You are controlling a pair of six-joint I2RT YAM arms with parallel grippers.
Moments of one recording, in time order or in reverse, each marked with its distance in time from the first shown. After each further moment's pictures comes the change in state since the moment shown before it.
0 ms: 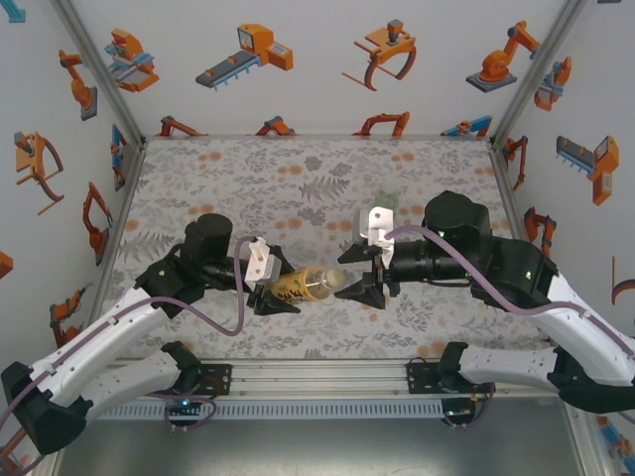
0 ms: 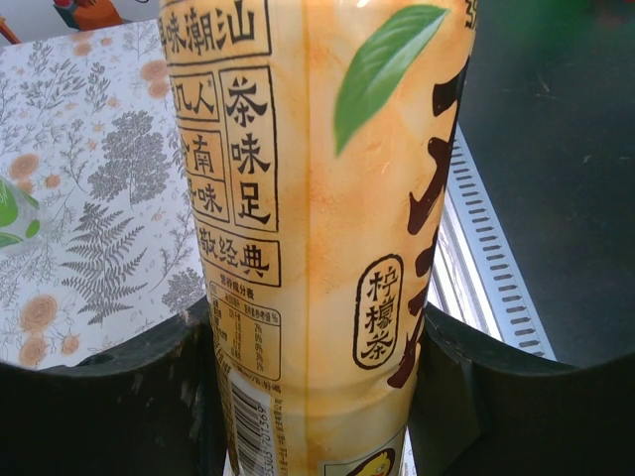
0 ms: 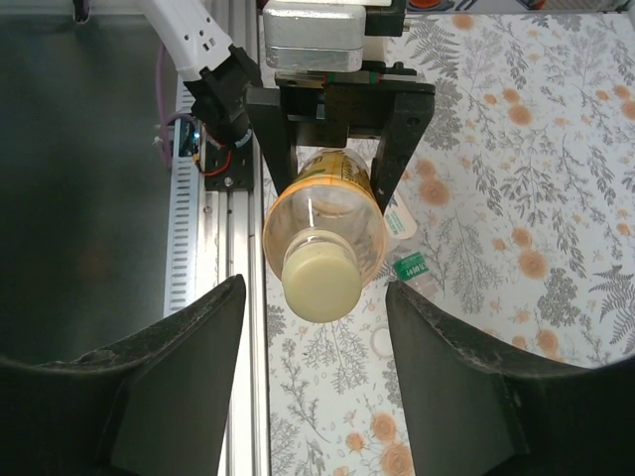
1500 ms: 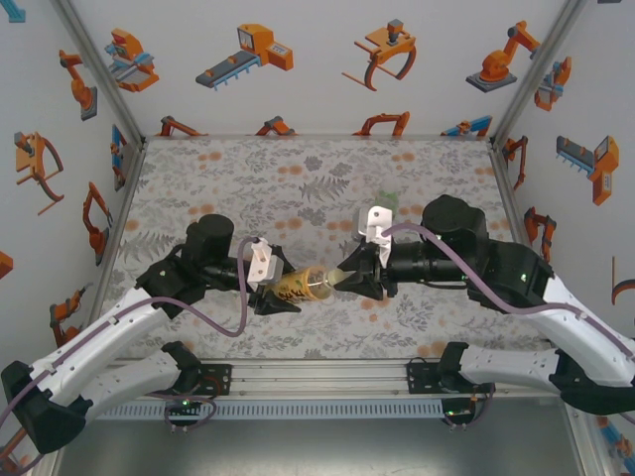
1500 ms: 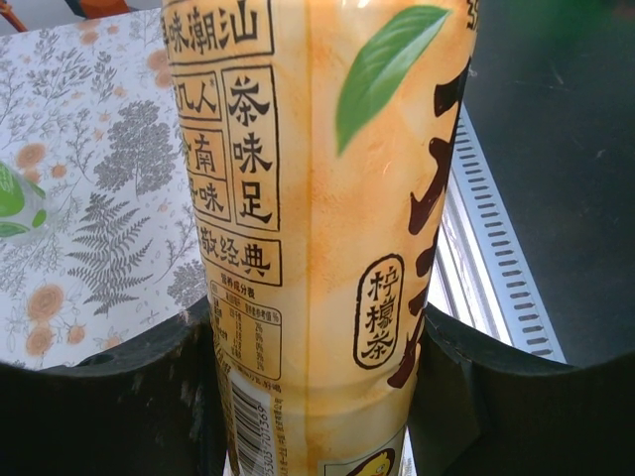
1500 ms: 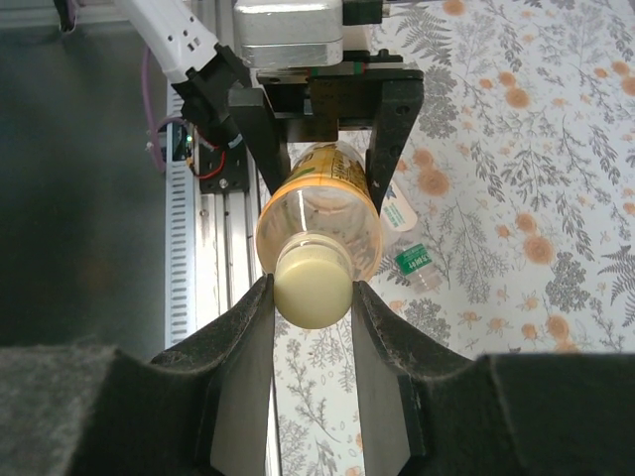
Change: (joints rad) left arm -0.007 0.002 0.000 -0.004 -0.042 0.003; right arm 0.000 -0.027 -0.061 0.043 0.043 0.058
